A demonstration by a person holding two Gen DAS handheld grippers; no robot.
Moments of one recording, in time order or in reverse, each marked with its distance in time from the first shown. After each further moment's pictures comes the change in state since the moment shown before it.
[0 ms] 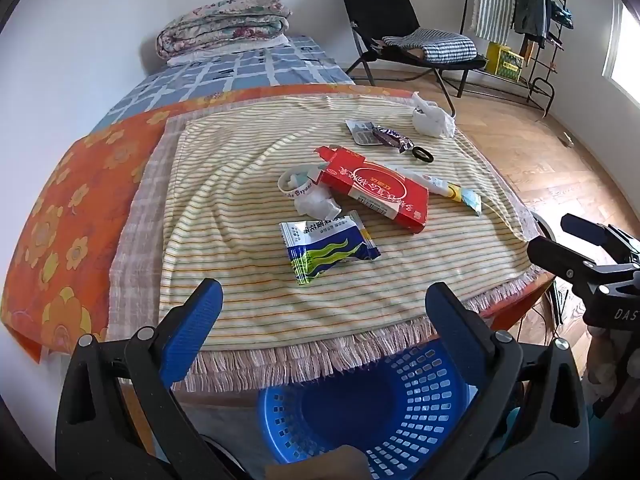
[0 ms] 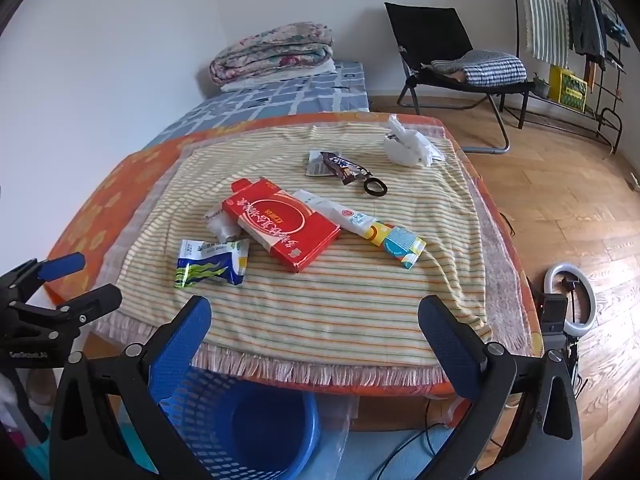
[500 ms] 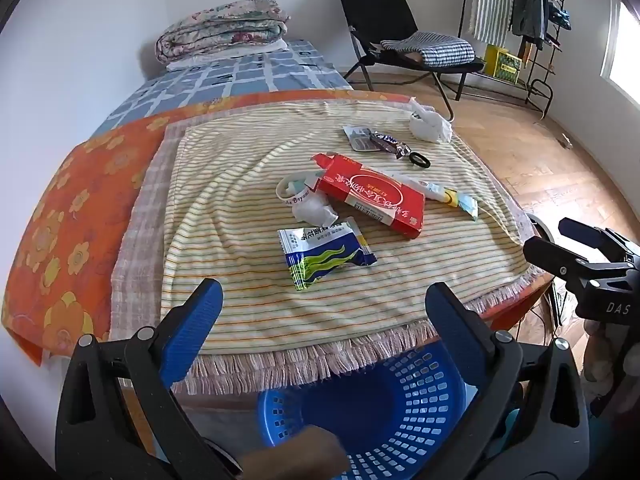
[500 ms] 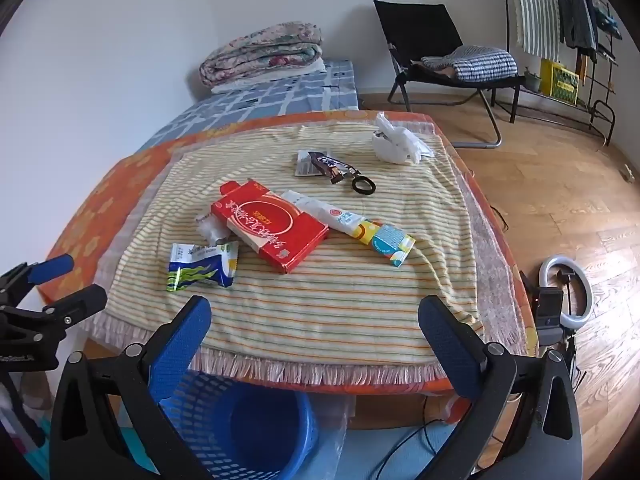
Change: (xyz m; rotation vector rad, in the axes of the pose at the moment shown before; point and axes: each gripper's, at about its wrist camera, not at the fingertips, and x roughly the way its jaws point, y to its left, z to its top) left arm -0.010 -0.007 0.007 0.006 -0.017 0.003; right arm -0.006 -0.007 -0.003 0.015 -0.007 -0.025
